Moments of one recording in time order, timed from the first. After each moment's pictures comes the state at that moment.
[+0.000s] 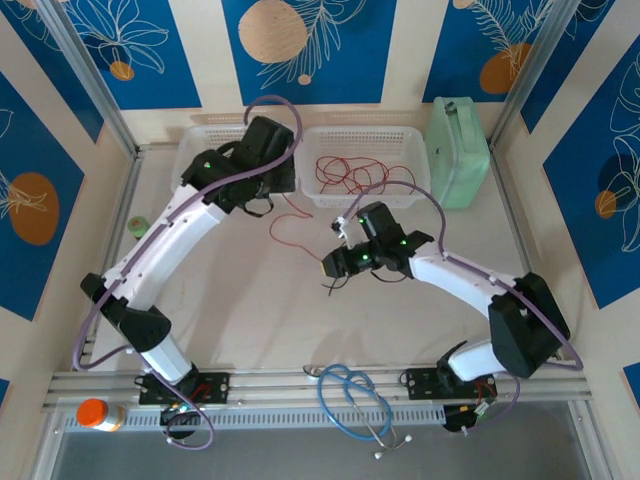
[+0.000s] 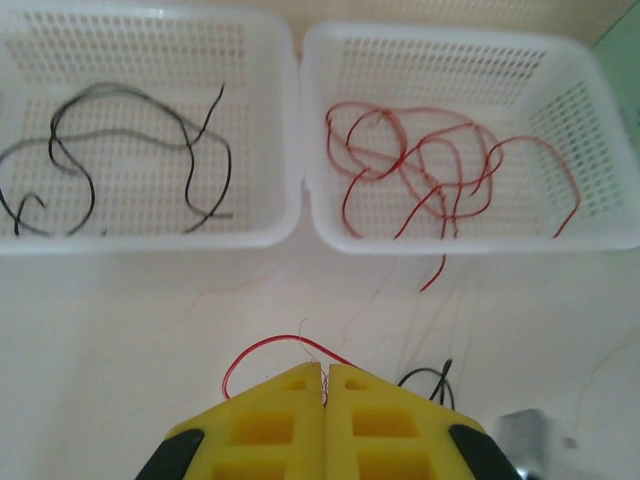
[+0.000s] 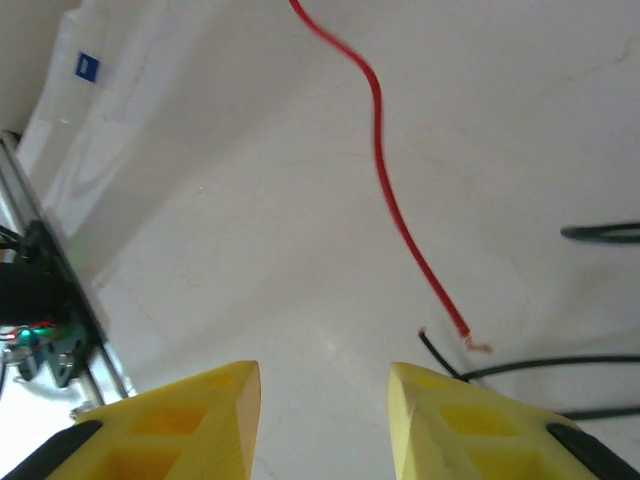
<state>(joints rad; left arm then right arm) -0.71 1.66 2.03 -1.14 -0.34 -0.54 0.62 1.44 0.91 -0.37 -0.49 0.24</state>
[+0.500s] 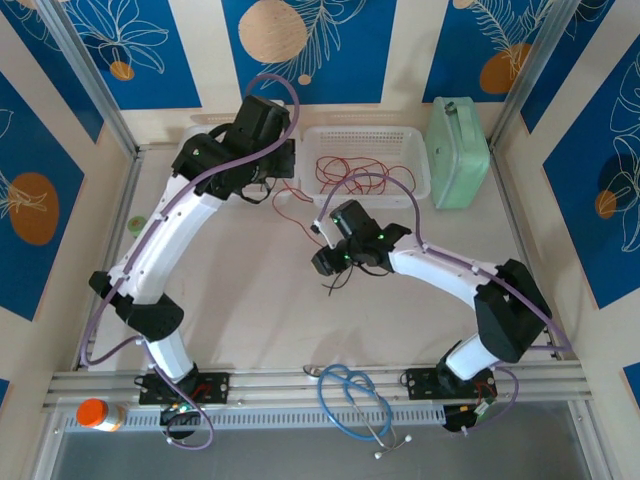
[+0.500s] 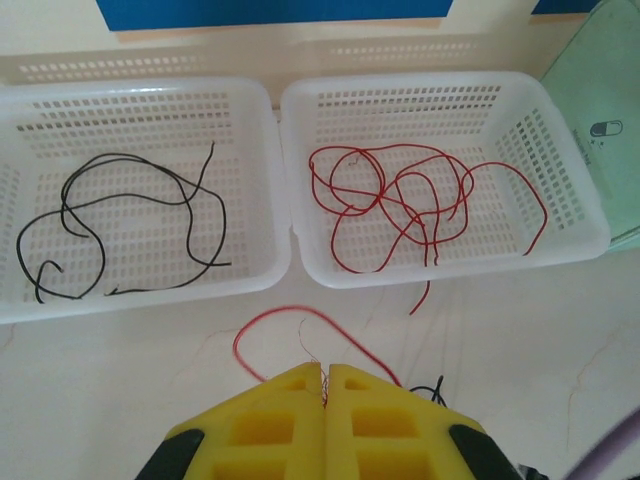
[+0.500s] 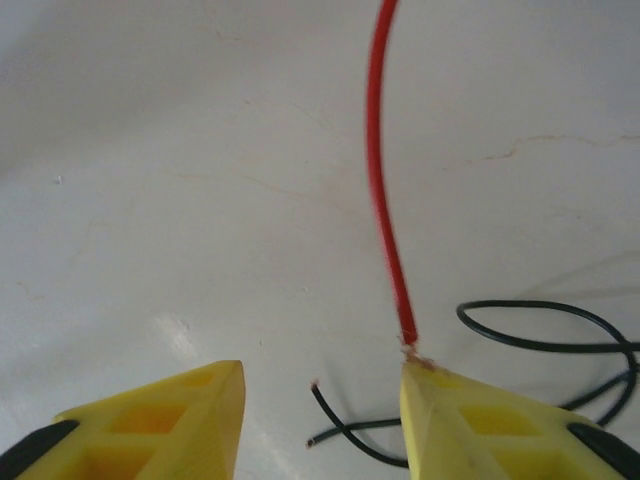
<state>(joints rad) -0.71 1.75 2.28 -1.25 -0.34 -0.44 0.73 1.51 1.05 -0.47 -0.15 0.05</state>
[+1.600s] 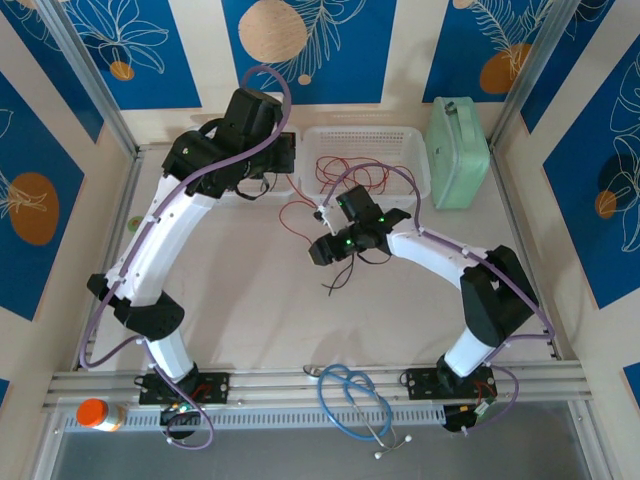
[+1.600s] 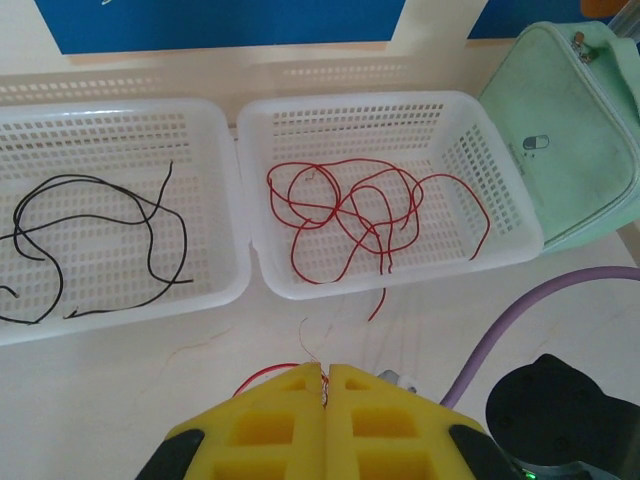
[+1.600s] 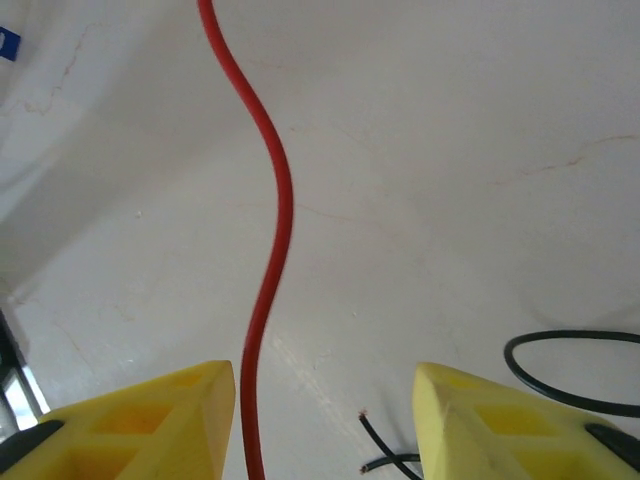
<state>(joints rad) -0.70 1.75 2.34 -1.24 -0.25 -0.42 0.63 1.63 1.14 -0.49 -0.42 0.12</state>
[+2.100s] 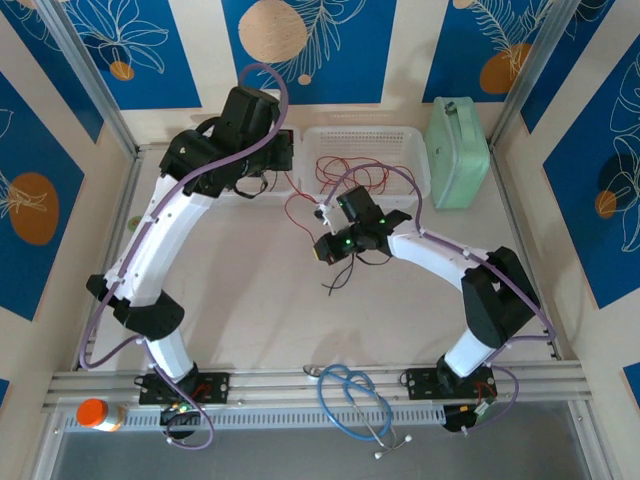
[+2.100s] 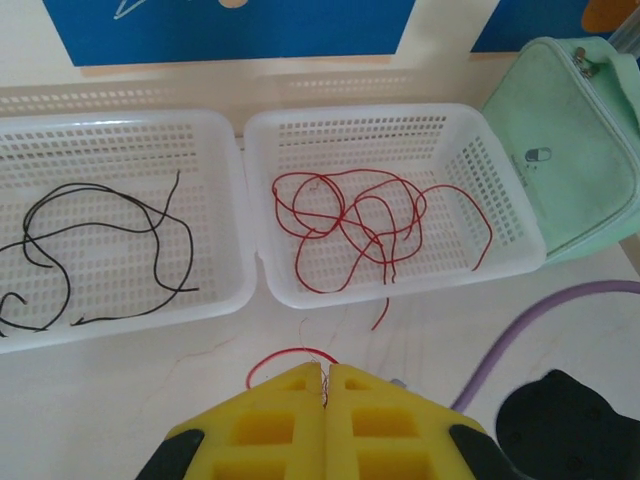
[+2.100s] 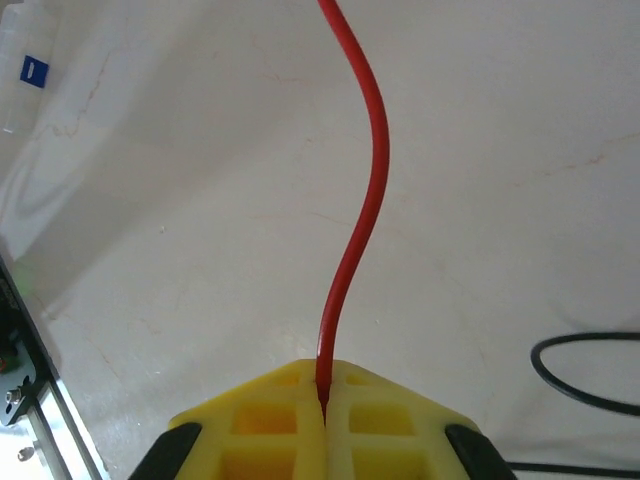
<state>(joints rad) -0.69 1.75 2.36 -1.24 -0.27 -0.42 0.63 1.60 1.11 -0.46 -0.44 0.19</state>
